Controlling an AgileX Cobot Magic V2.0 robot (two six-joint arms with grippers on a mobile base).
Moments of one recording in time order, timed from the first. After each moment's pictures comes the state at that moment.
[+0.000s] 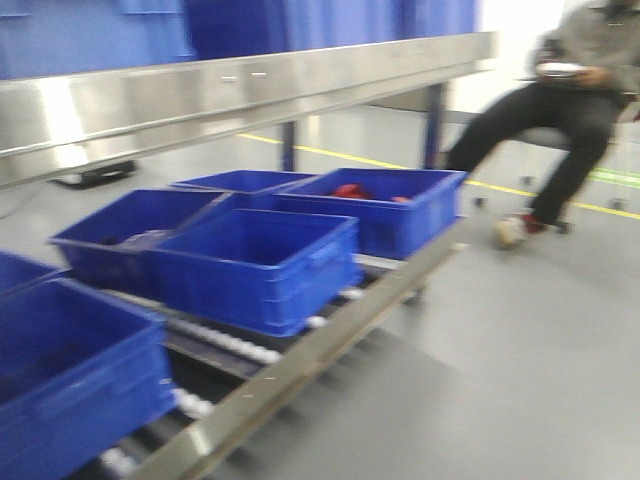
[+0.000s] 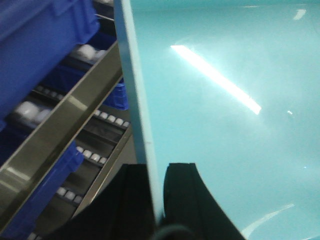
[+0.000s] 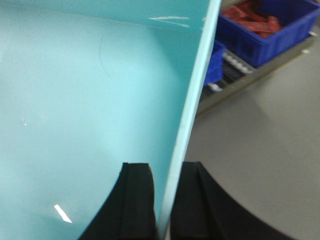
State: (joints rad) left arm -0.26 1.35 -1.67 0.00 1.02 -0.16; right arm 0.23 1.48 -1.84 0.15 1.08 -0.01
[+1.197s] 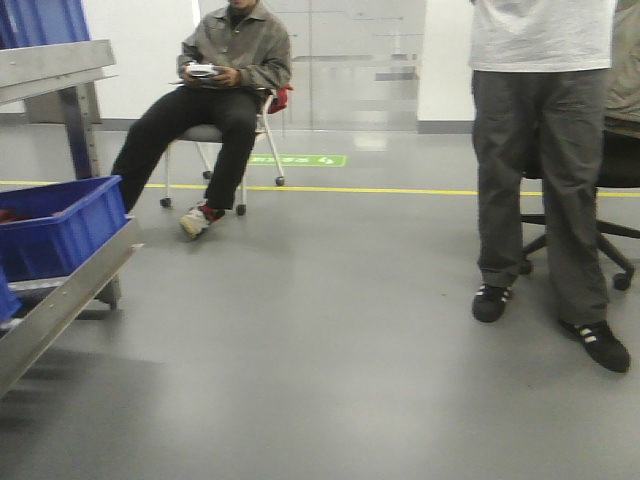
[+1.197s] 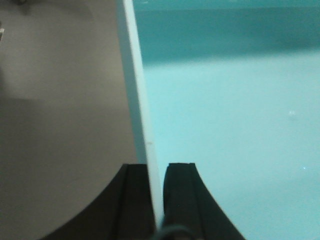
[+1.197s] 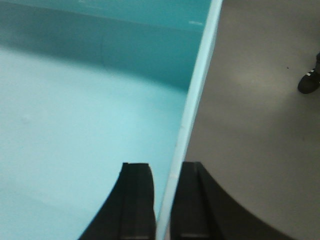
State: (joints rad) left arm -0.26 1.35 -1.67 0.00 1.01 -0.16; right arm 0.23 1.47 -1.84 0.15 1.08 -0.01
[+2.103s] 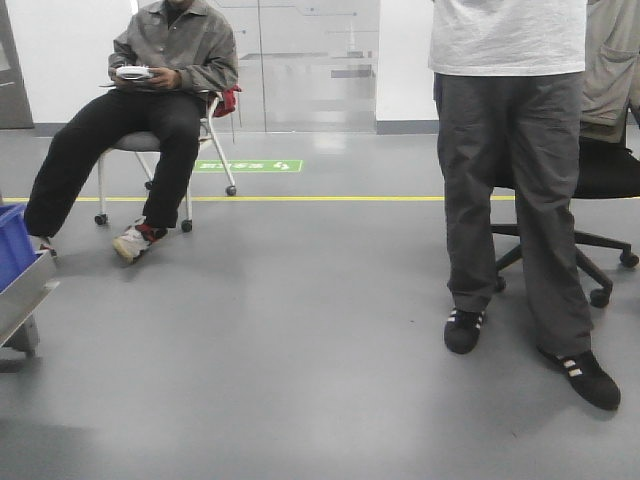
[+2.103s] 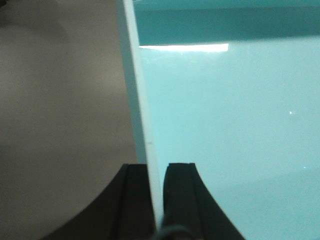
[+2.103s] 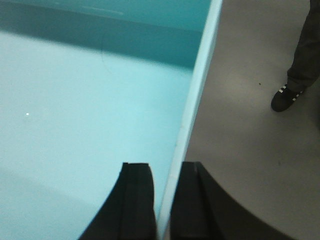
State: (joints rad) left arm -0.26 1.35 -1.67 0.00 1.01 -0.15; right arm 0.23 1.47 -1.84 0.15 1.08 -0.01
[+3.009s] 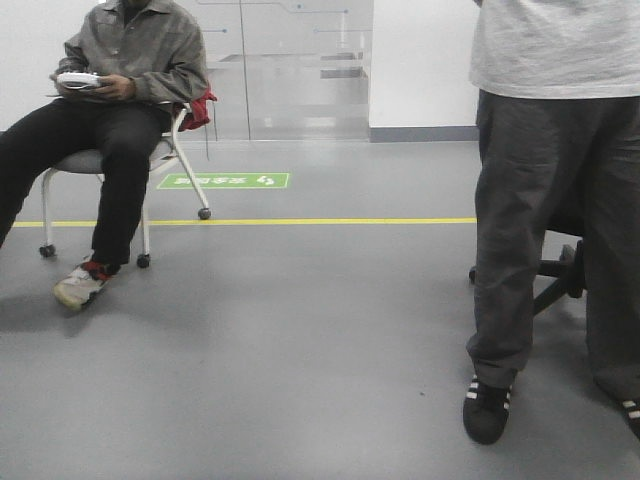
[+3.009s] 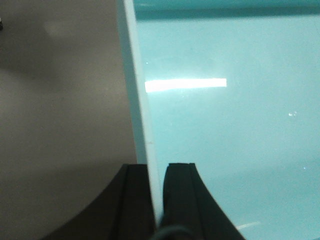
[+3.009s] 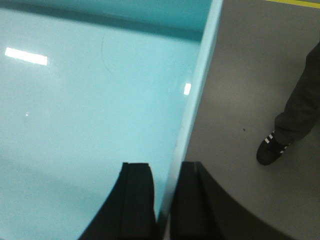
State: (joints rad) left arm -0.26 1.35 -1.67 0.00 1.01 -0.15; right arm 0.23 1.47 -1.84 0.15 1.08 -0.01
